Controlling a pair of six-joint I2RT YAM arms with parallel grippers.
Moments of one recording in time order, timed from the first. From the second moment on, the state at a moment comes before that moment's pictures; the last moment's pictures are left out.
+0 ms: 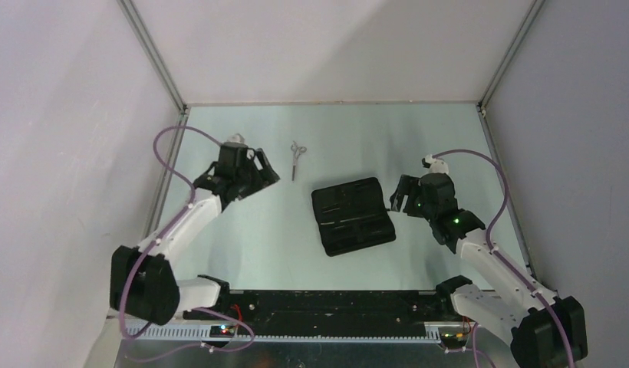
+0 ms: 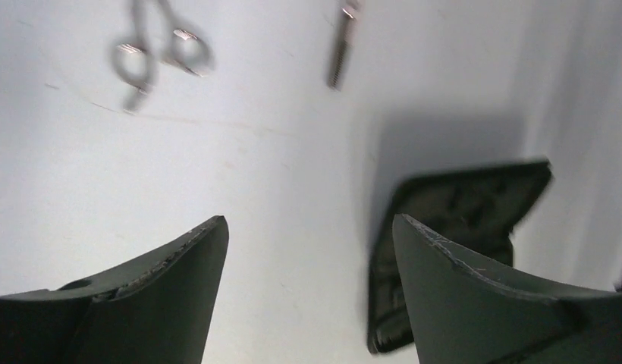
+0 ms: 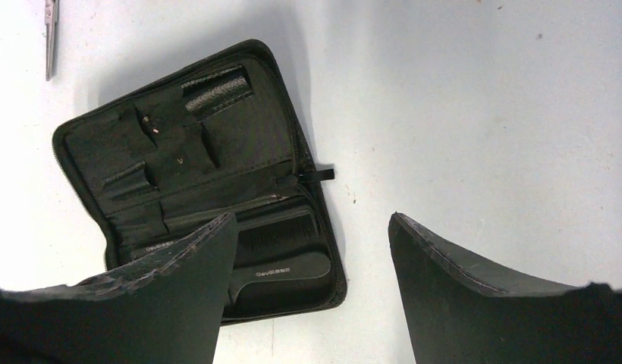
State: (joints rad) left arm -0.33 1.23 0.87 -0.41 0.00 -0.69; right arm 0.39 0.94 0.62 -0.30 0.14 0.46
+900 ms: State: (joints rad) left arm -0.09 2.06 1.55 -0.64 -0.14 -0.48; right arm 0.38 0.77 0.55 -0.29 0.16 0.42
